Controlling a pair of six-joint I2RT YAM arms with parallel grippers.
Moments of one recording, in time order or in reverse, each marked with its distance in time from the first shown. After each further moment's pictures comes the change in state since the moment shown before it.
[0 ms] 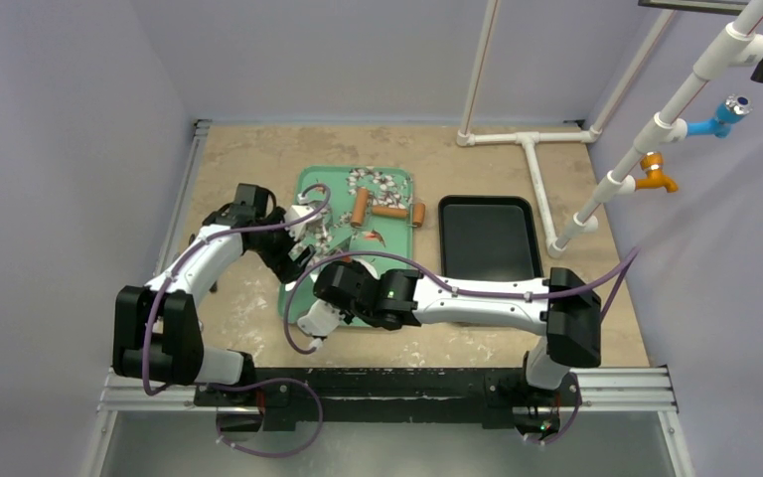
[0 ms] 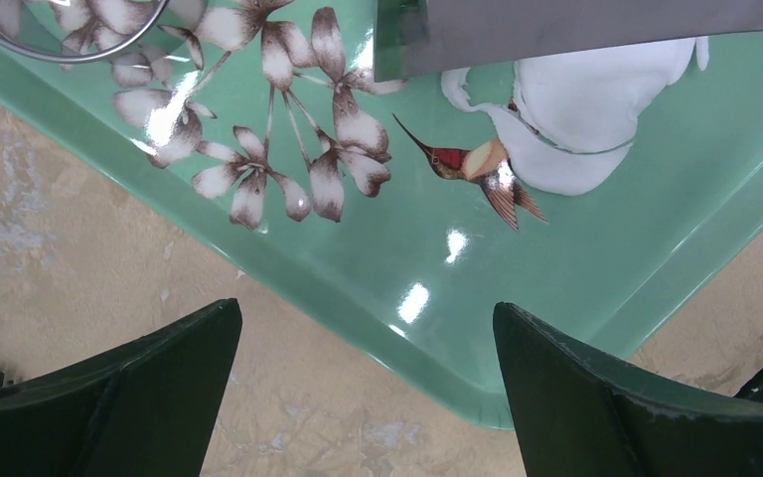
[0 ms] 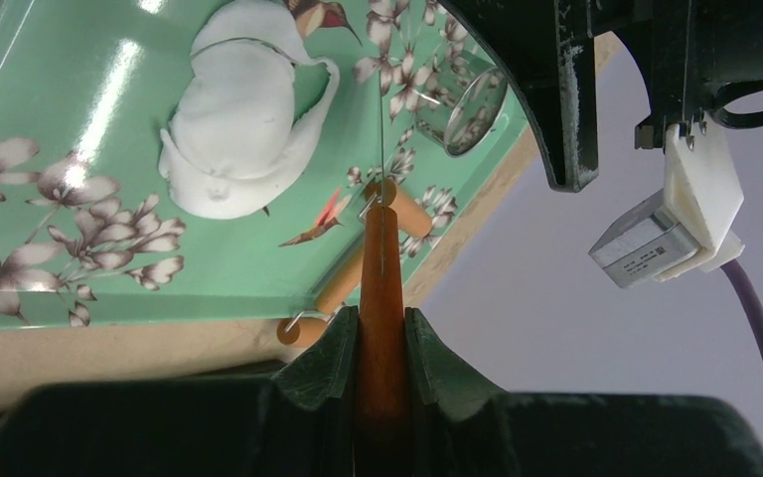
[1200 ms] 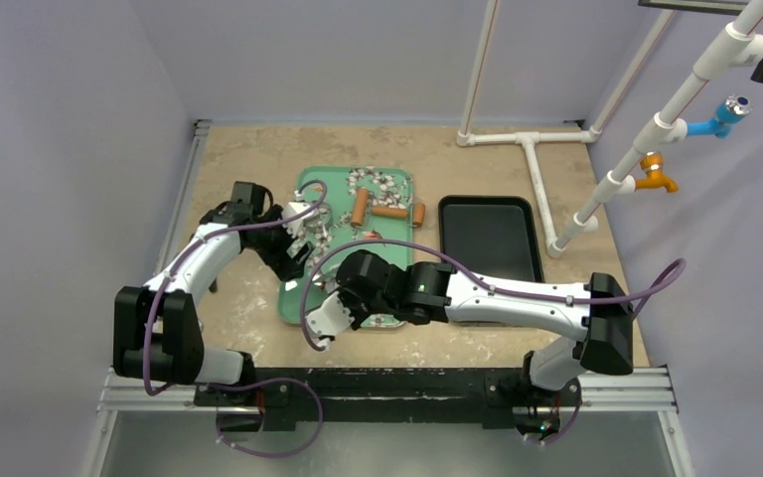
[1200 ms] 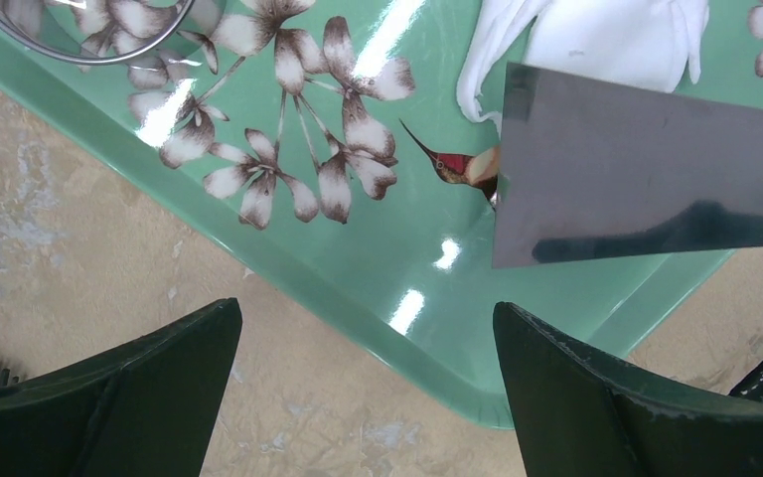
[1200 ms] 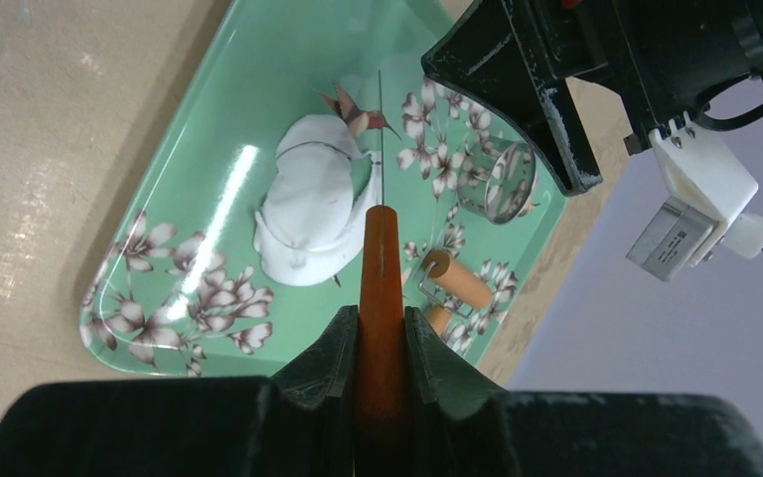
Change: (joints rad) left arm 0.023 0.001 0.015 -0.007 0.020 -0.009; right arm -0.029 -0.150 -0.053 -0.011 -0.278 0.165
